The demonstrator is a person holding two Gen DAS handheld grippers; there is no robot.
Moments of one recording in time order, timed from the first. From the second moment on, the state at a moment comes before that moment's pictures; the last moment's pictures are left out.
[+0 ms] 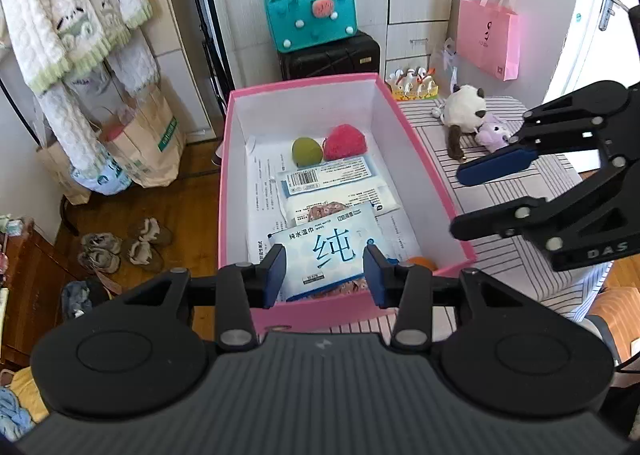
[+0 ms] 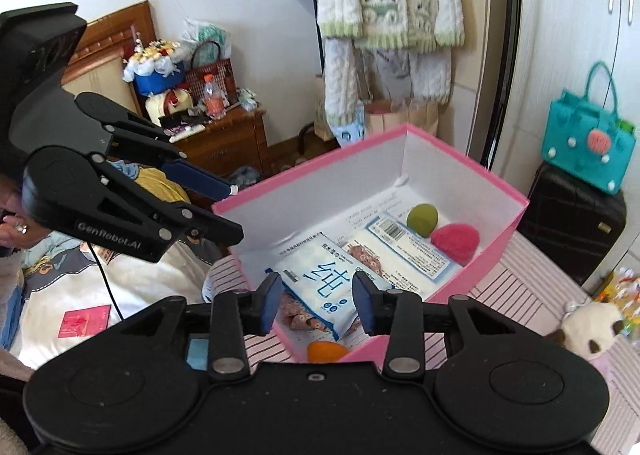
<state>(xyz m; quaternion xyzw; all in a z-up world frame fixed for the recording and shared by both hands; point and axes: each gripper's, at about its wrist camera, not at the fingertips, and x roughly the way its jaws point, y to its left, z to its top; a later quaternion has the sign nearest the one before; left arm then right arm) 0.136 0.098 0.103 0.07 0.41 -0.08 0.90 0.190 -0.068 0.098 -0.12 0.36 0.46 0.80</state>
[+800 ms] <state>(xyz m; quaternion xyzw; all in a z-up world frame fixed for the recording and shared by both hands) 0.046 0.026 0.117 0.11 0.37 -0.13 0.91 0.091 -0.166 0.134 -0.13 0.27 0.44 0.85</state>
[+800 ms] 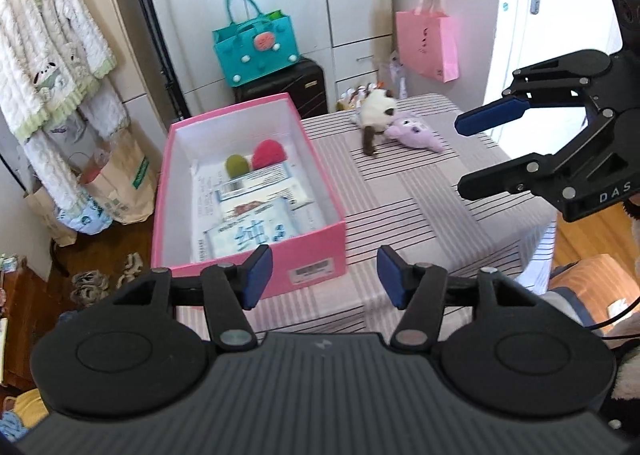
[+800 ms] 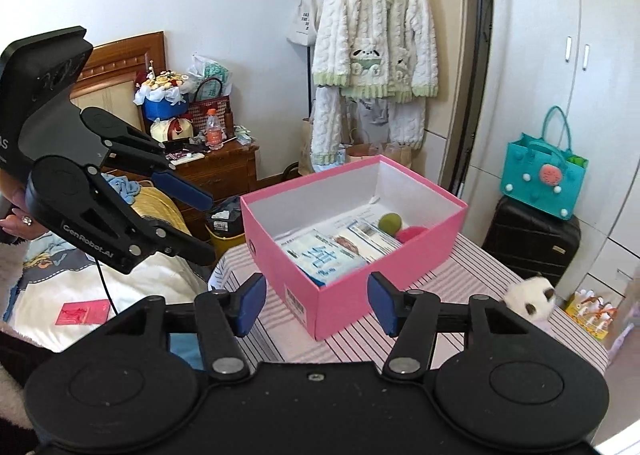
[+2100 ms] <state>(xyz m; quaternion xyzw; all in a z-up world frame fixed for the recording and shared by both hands) 0.165 -0.104 0.023 0.00 0.32 -0.23 0.92 0.198 -0.332 -0.001 -0.07 0.25 0.30 0.92</state>
